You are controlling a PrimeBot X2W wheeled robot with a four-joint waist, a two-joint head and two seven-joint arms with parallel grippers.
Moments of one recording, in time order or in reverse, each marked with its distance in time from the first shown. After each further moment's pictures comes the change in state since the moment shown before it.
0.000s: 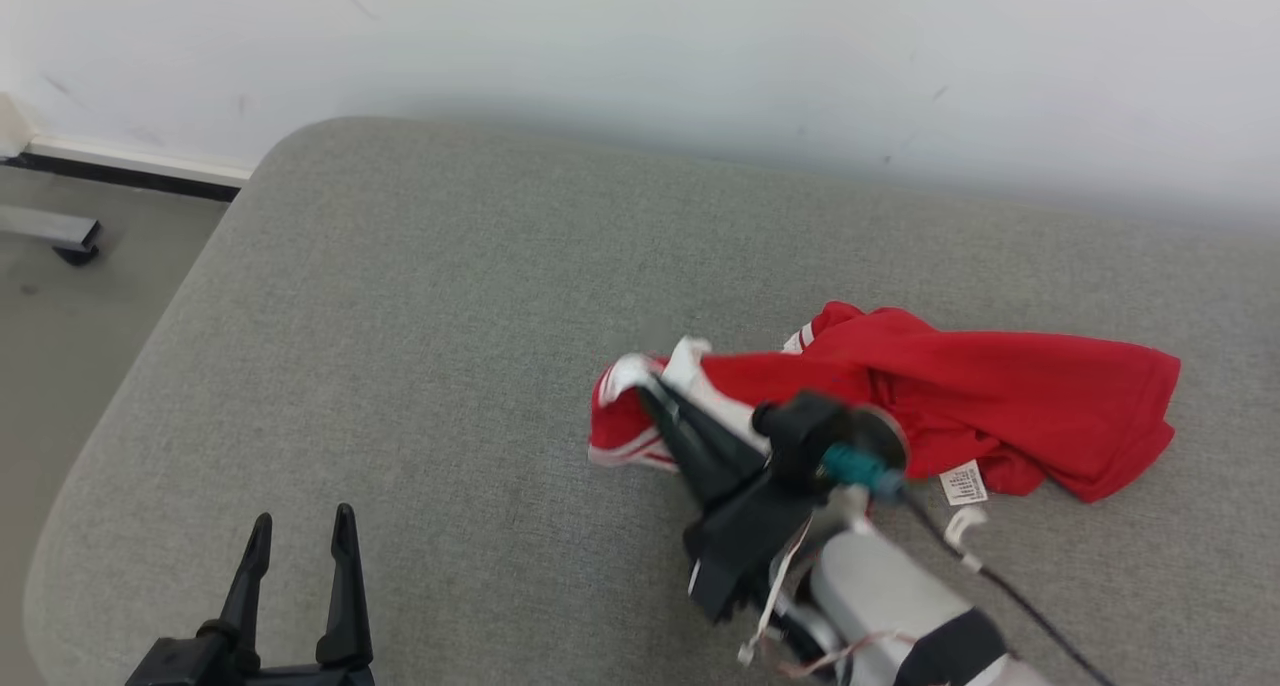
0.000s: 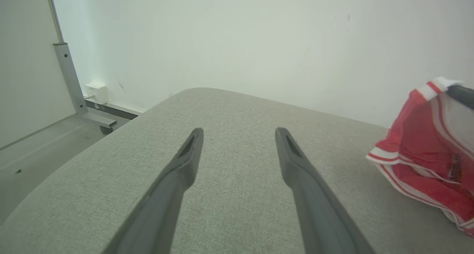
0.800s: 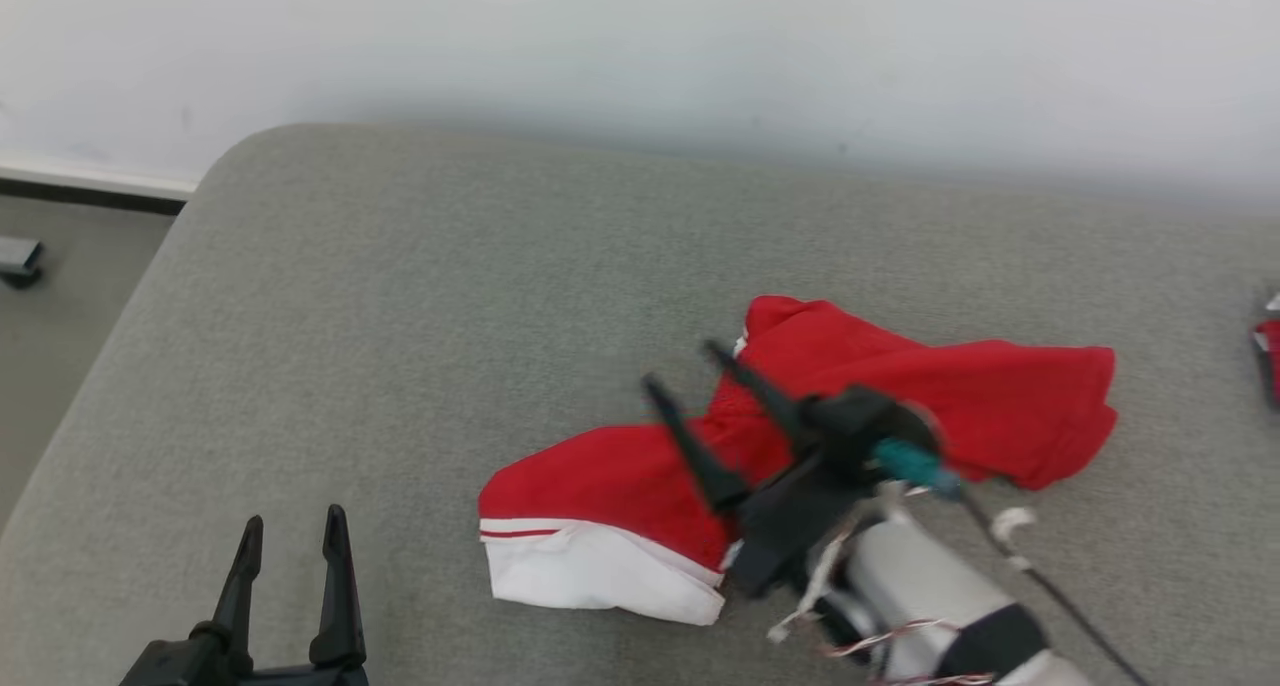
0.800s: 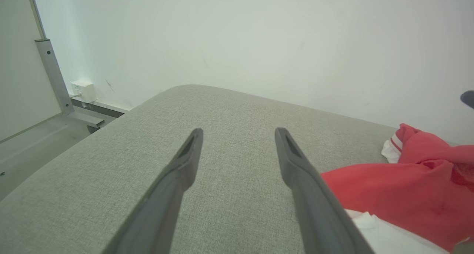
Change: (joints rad) left arm -0.002 -0.001 0.003 0.001 -0.007 0.014 0.000; right arm 0.020 -0.021 0.021 -0.010 0.043 0.000 -0.044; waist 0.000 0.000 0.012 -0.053
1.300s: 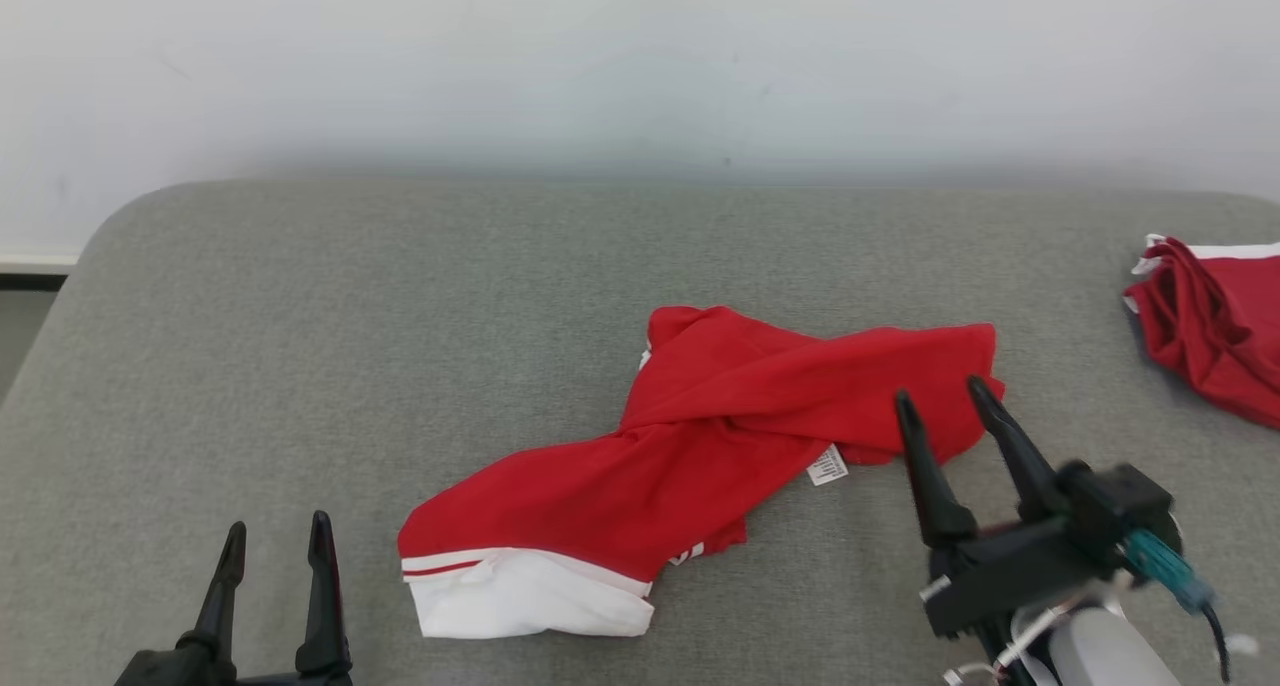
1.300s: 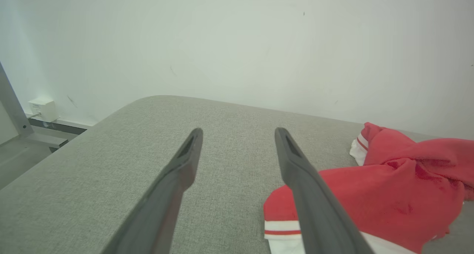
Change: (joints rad) left arm 0.021 0.000 0.030 -0.023 0.034 -0.004 0.000; right arm 0.321 -0.104 -0.453 -0.259 -0.150 0.000 -0.002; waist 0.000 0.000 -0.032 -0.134
